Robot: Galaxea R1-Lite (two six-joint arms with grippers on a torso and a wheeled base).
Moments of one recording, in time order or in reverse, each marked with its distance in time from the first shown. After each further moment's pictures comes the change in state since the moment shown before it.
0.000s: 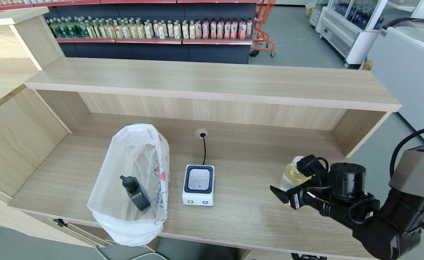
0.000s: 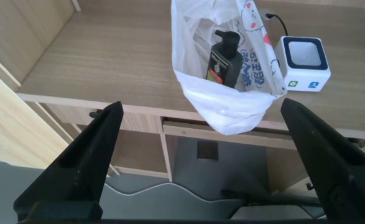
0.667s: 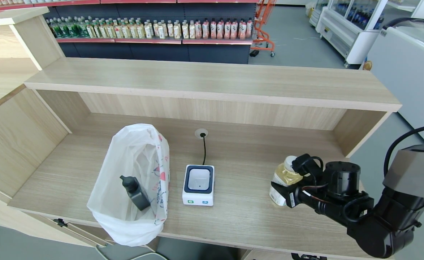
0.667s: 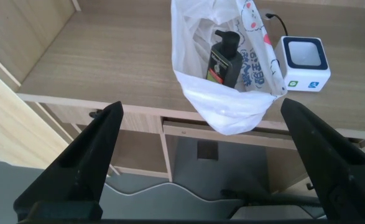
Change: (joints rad) left arm 0.000 0.000 0.000 0.000 0.000 0.000; right arm 0.014 0.016 -0.029 -0.001 0.006 -0.017
